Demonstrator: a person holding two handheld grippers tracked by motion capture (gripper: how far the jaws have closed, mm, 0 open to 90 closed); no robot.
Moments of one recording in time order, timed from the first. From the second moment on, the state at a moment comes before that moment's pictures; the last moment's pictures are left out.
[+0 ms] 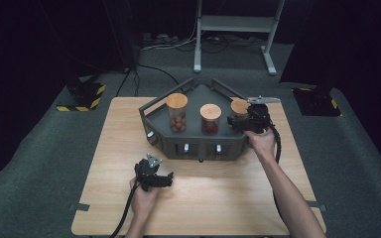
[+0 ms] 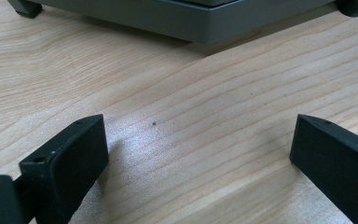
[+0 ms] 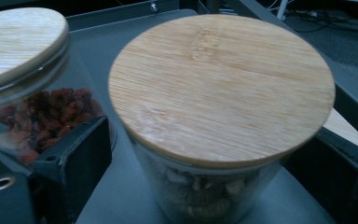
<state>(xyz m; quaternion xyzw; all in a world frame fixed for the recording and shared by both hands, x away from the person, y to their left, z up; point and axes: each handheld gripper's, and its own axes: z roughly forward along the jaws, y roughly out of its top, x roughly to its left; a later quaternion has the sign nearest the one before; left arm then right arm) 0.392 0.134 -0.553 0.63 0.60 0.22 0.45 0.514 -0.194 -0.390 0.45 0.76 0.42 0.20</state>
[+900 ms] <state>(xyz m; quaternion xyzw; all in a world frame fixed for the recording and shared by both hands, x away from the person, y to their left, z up) 0.392 0.134 -0.553 0.63 0.60 0.22 0.45 0.497 -0.215 -0.389 0.44 0.75 0.45 0.20</state>
